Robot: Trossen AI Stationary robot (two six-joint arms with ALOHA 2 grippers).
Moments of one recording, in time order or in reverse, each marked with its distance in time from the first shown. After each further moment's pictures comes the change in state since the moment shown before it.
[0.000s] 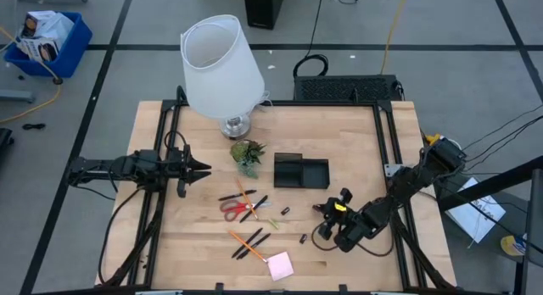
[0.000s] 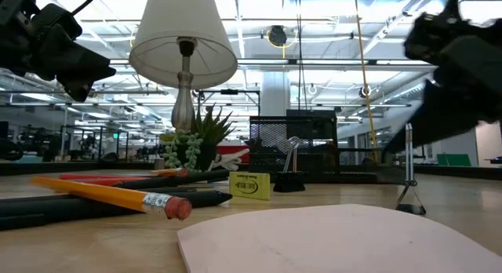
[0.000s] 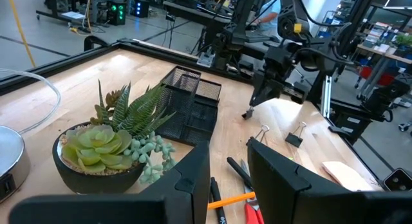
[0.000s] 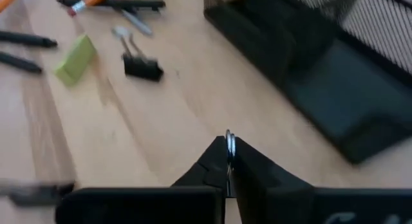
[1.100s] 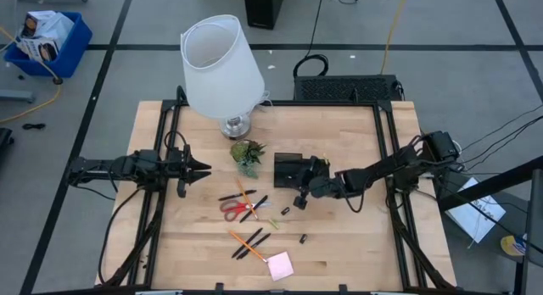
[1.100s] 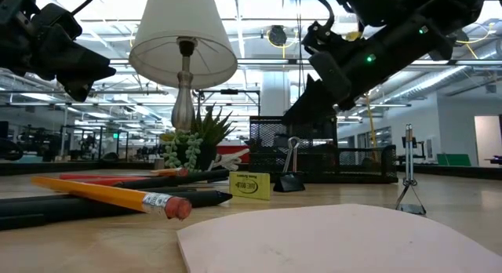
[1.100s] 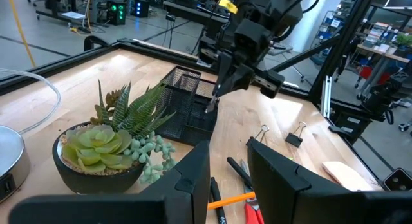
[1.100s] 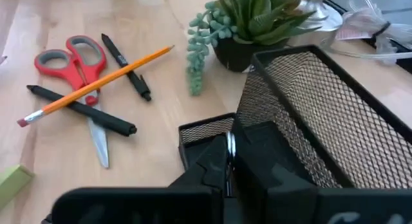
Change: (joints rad) left arm 0.000 0.000 0.000 0.000 0.000 0.000; right arm -0.474 0.000 0.000 0.548 -0.305 -0.811
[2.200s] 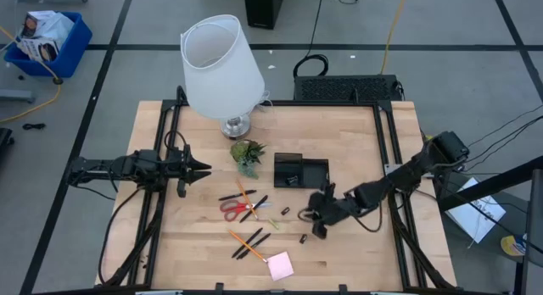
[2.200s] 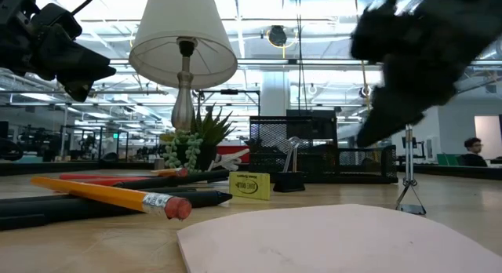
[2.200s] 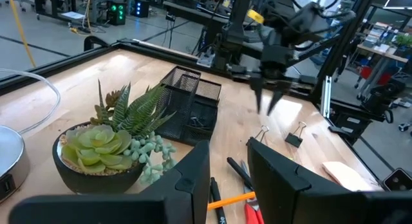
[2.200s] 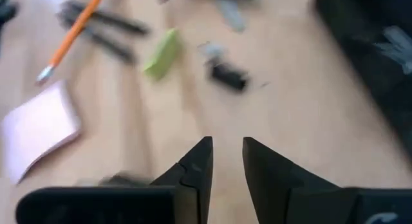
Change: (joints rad) left arm 0.000 0.000 0.000 0.003 0.000 0.000; right arm 0.263 -0.082 0.000 -0.326 -0.225 0.437
